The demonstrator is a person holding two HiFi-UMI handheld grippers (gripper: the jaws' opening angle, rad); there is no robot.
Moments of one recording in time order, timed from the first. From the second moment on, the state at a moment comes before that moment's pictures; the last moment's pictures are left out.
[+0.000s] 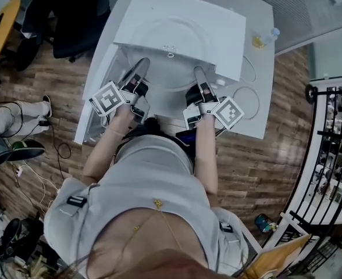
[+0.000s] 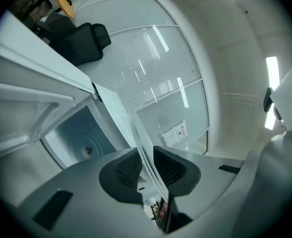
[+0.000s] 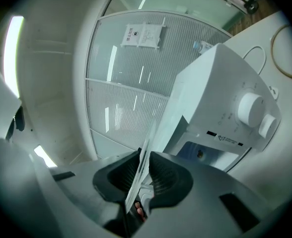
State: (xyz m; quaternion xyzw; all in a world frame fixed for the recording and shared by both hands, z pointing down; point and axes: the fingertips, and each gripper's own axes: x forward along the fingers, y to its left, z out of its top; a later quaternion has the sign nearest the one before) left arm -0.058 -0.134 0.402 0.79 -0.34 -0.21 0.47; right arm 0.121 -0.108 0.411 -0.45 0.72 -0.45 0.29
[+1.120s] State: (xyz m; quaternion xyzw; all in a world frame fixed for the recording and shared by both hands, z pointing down) left arm -0.042 -0.174 0.423 0.81 -0.39 -0.07 0.44; right arm 0.118 -0.131 0.433 -0.55 0.71 -0.41 0.13
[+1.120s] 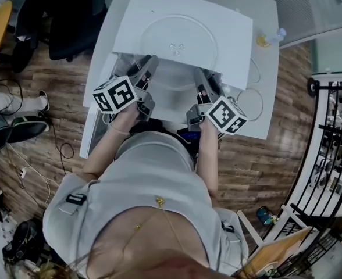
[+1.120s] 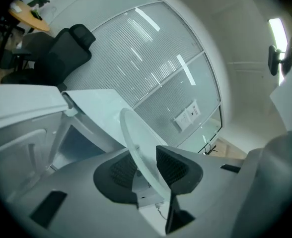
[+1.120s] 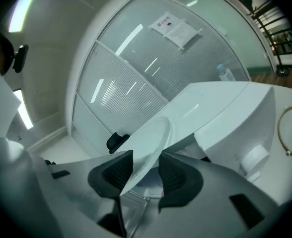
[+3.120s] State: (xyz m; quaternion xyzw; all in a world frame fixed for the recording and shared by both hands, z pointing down) left arm -0.052 -0.170 0.414 0.84 -0.45 0.11 0.27; right arm 0.113 -0.133 0.434 -0.63 0.65 -0.42 0.08
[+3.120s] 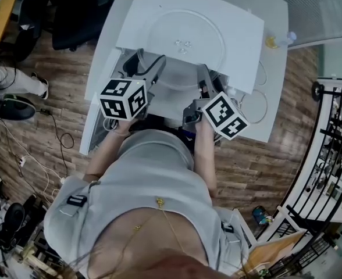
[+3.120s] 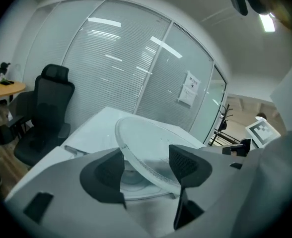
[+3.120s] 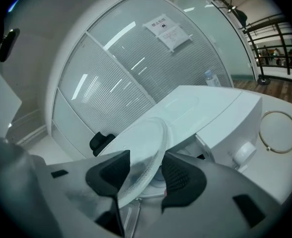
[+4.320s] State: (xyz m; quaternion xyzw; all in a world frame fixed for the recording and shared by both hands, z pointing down) left arm -0.042 -0.204 0.408 0.88 -0.42 0.18 0.15; right arm 0.095 -0.114 0.435 -0.57 0.73 -0.37 0.04
